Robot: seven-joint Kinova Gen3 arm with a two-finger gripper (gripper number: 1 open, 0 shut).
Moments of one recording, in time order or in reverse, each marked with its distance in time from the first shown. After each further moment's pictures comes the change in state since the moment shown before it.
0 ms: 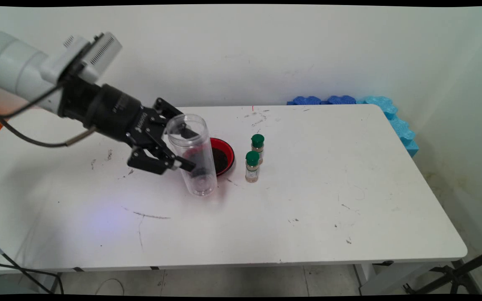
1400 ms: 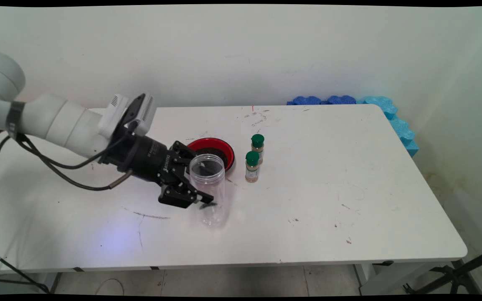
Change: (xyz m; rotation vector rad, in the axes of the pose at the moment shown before) arm -0.050 0.018 0.072 0.034 -0.059 -0.167
